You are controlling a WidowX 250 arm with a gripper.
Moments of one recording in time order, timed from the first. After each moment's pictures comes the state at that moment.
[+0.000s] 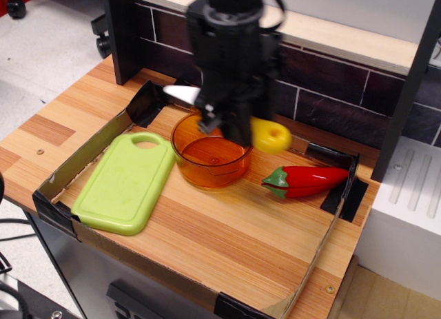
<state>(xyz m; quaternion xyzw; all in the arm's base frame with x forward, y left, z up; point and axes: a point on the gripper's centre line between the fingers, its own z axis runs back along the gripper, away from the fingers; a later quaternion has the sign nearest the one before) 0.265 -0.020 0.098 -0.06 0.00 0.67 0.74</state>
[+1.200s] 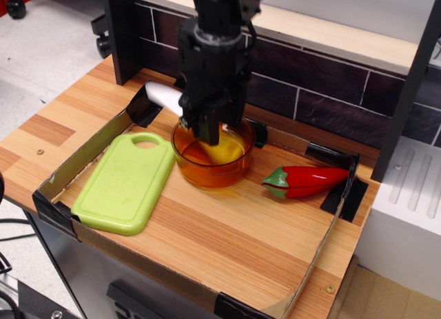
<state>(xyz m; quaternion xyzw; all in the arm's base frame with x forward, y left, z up) 0.297 0.017 0.043 0.02 -0.01 0.67 0.74</state>
